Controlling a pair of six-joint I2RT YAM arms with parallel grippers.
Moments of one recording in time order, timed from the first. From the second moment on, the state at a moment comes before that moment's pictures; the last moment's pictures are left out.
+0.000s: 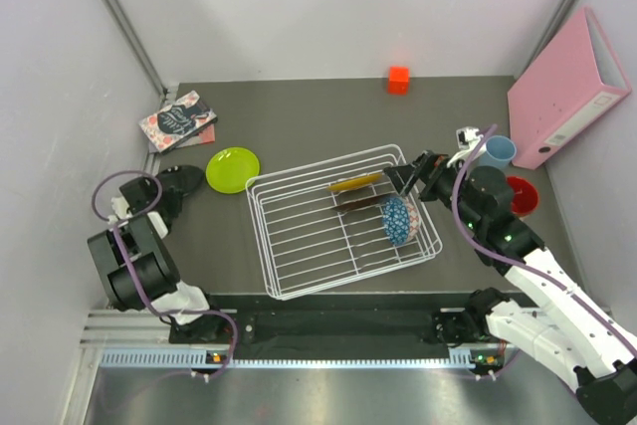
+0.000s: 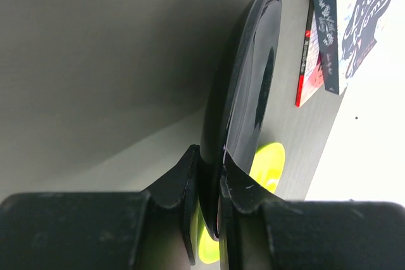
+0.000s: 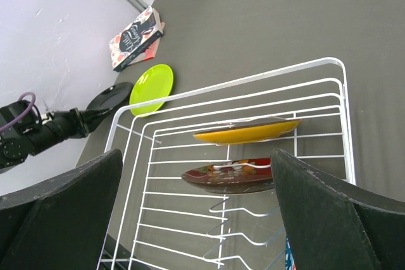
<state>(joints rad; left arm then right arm) 0.53 1.50 0.55 0.26 0.13 -1.25 0.53 0.76 0.69 -0.07 -0.02 0.59</state>
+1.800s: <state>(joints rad) -0.20 1.13 1.07 -0.30 0.07 -0.89 0.53 0.85 0.73 -0.10 0.03 0.59</state>
